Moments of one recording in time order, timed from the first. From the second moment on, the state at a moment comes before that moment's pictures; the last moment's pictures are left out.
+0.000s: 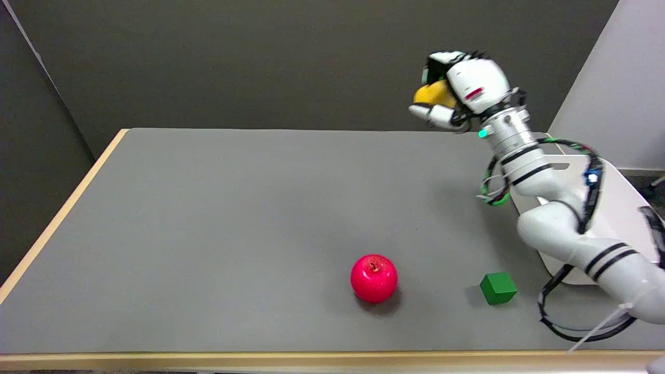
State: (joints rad) arm 0.23 -0.89 -1.74 1.29 0.55 0.55 0.24
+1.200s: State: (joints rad) arm -0.44 -1.01 -1.01 1.57 0.80 0.37 -0.25
